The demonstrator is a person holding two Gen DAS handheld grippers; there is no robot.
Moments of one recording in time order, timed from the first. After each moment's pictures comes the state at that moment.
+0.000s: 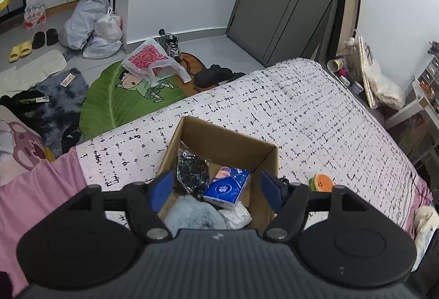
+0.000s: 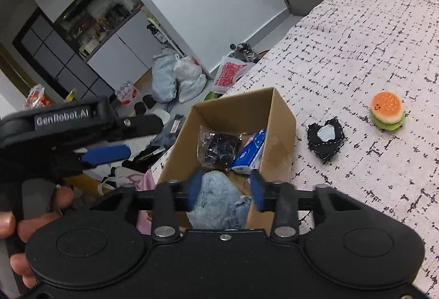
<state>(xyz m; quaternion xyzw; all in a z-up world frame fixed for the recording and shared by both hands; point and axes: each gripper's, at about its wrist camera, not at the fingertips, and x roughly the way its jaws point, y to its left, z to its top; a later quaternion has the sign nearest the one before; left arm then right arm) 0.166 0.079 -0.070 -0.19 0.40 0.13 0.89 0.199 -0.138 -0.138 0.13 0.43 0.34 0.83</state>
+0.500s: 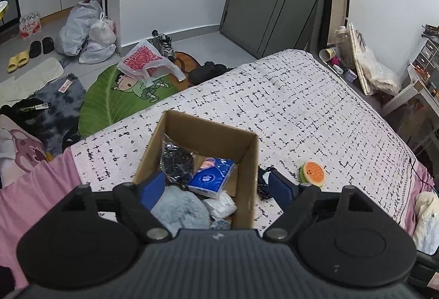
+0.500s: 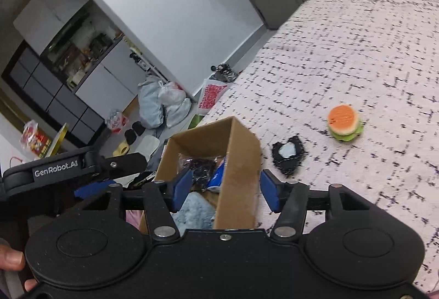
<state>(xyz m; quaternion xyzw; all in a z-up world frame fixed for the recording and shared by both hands) 0.167 0.044 -0.060 -0.17 0.41 0.12 0.89 0.212 -0.193 -0.126 0.18 0.42 0.29 0.84</state>
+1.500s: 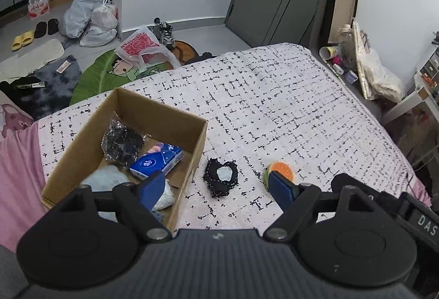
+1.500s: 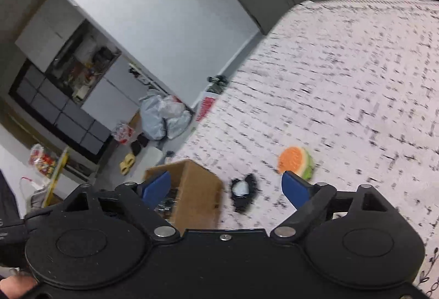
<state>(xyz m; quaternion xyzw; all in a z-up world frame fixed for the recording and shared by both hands) 0.210 -0.038 -0.080 -0.20 0.42 0.16 0.87 0.288 -0.282 -0.136 0.20 0.42 0.31 0.83</state>
